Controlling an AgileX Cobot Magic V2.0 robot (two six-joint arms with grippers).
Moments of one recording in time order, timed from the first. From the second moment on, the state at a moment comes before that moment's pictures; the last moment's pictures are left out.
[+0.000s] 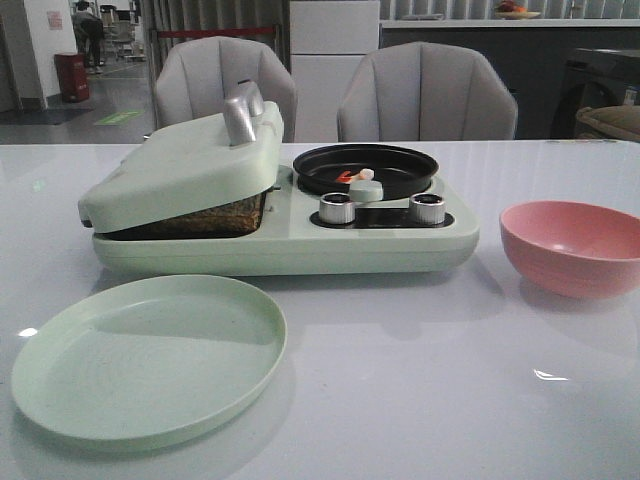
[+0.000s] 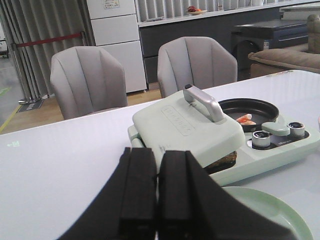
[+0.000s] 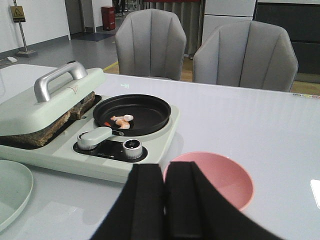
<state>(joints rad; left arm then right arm) -0.23 0.03 -0.30 -0.25 0.36 0.34 0.24 0.31 -0.19 0.34 0.01 -0.30</state>
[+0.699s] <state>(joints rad) -0.17 0.03 -0.10 -0.02 0.15 0.10 0.24 0.31 -0.19 0.34 0.01 -0.30</state>
